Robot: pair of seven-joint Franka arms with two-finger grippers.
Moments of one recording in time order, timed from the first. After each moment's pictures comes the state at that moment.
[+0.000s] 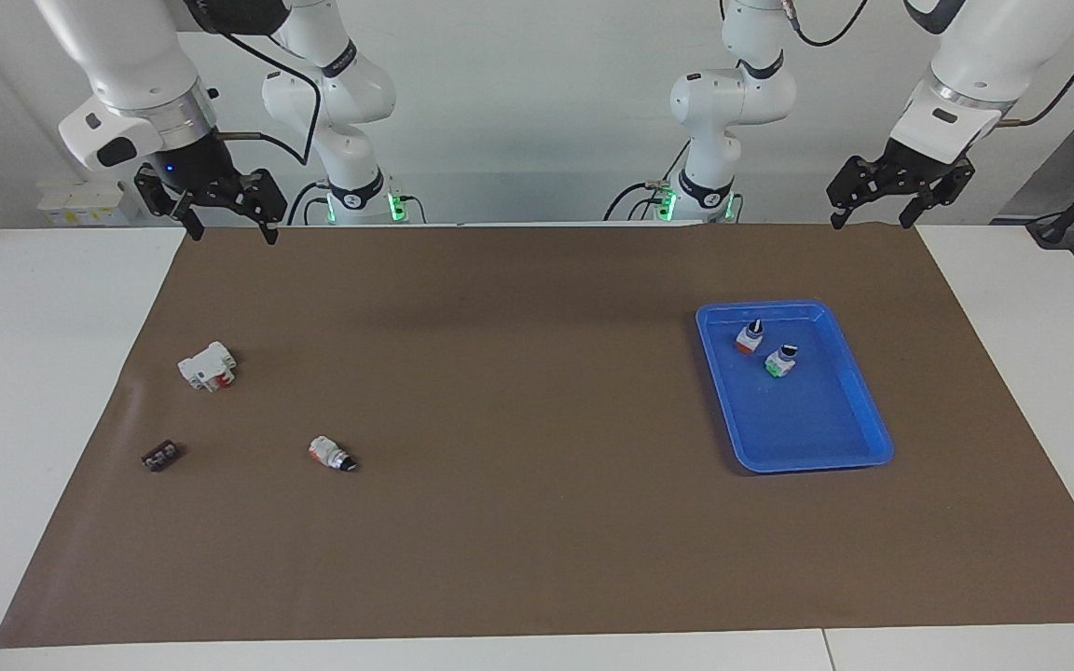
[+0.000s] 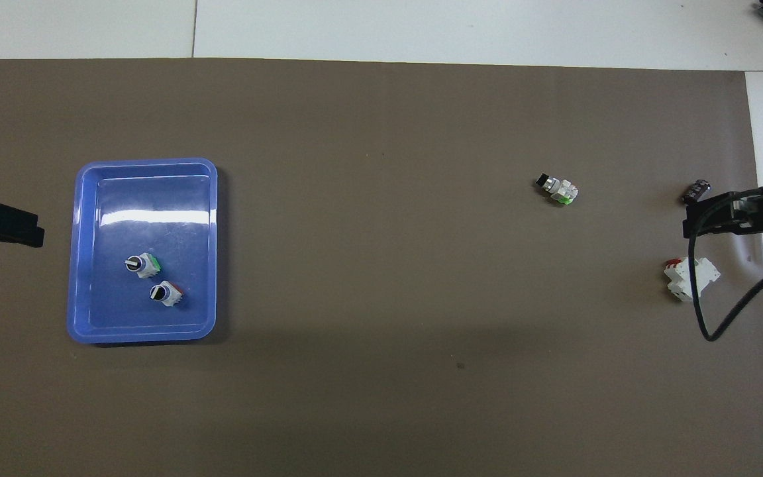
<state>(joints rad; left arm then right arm) -0.01 -0.06 -0.04 -1.56 0.00 1.46 0.02 0.07 -0.03 -0.04 -1.56 -0.03 1.49 0.10</state>
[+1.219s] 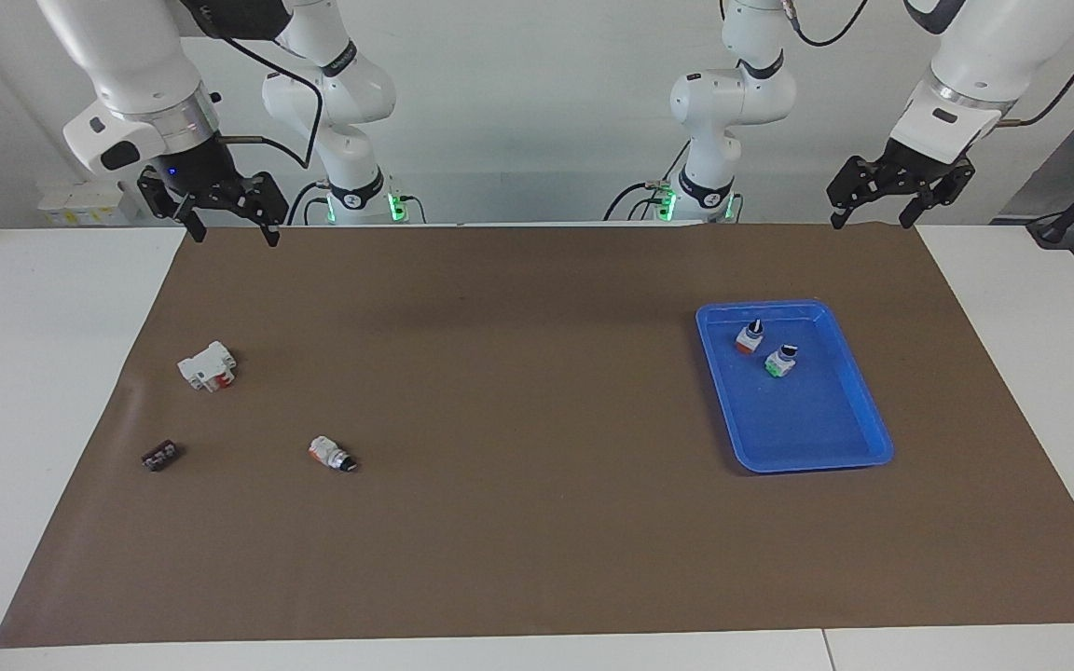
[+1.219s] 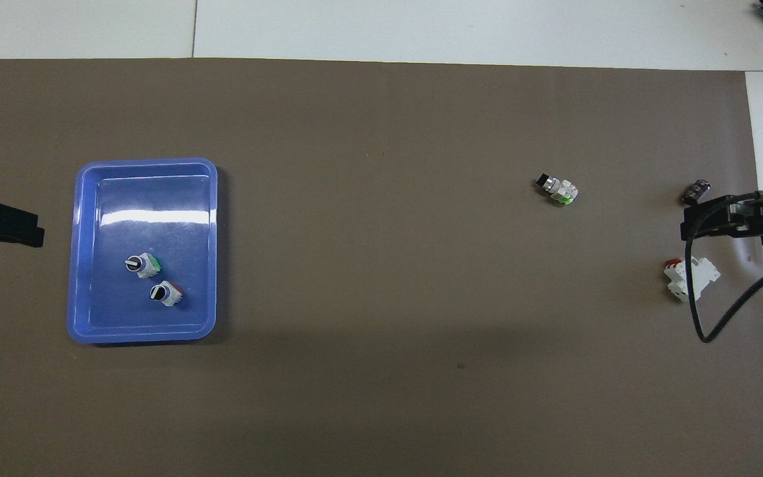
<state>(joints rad) -0.01 -0.06 -0.04 -1.56 0.00 1.46 0.02 0.07 -0.04 -0.04 -1.59 -0.03 1.51 0.11</state>
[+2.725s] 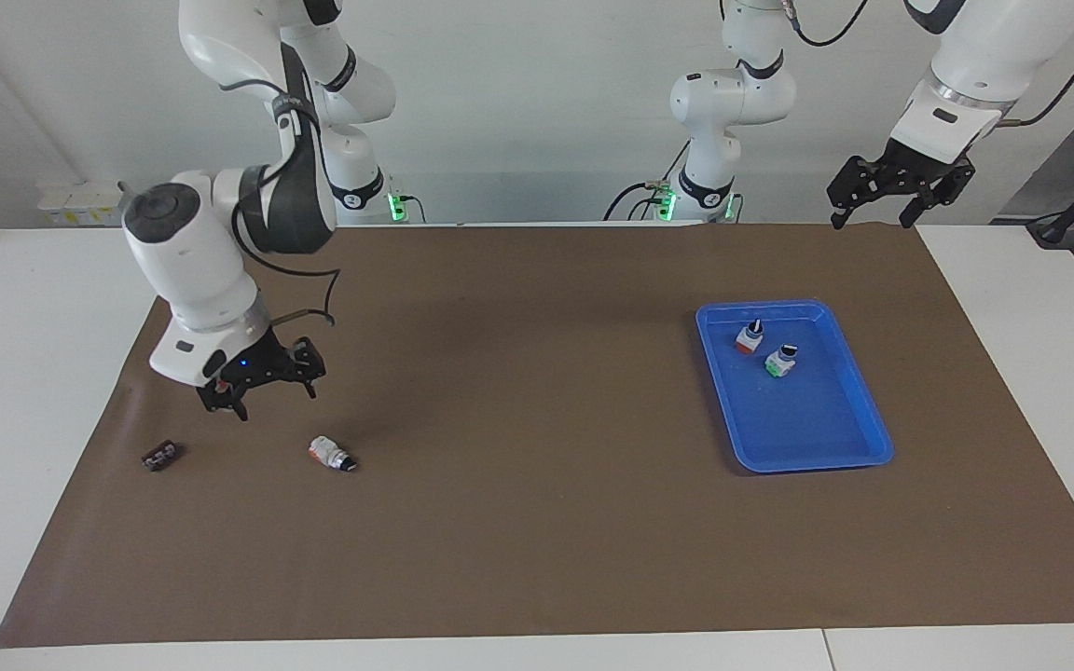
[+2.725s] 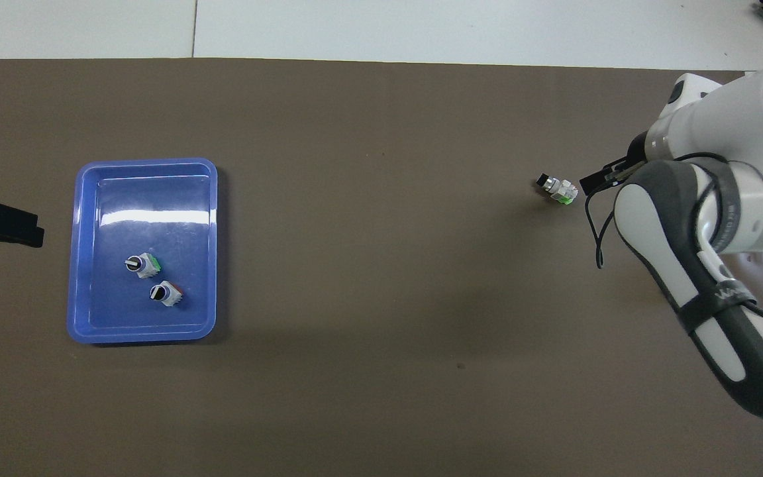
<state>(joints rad) -0.01 -0.06 -0.04 -1.56 0.00 1.46 0.02 0.07 0.31 -0.04 -1.77 0.01 2.18 -0.45</state>
